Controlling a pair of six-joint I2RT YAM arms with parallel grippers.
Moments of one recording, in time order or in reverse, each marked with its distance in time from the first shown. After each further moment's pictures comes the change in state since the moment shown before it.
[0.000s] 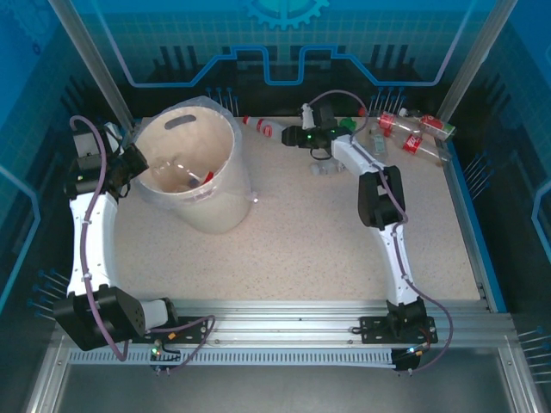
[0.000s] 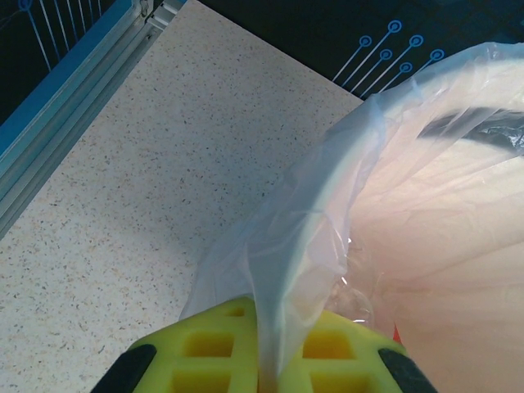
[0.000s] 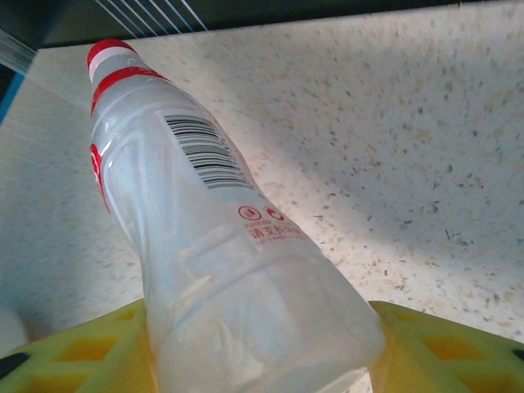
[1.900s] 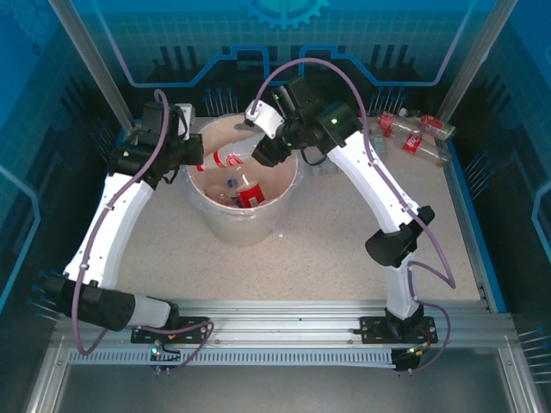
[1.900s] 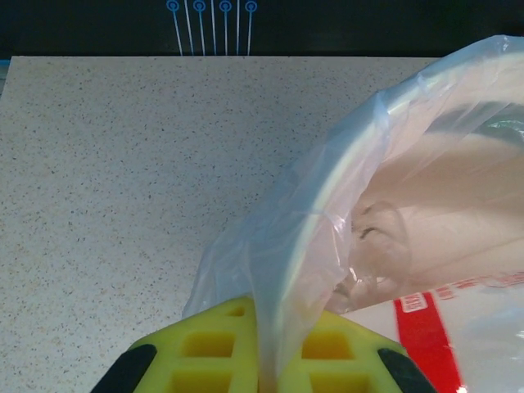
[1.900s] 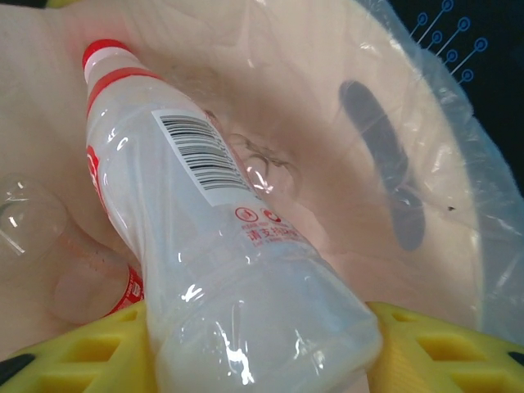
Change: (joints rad) left arm -0.520 0.117 0.287 -0.186 -0.237 0.150; right arm 0.398 -0.447 0.335 -0.895 0.259 -0.656
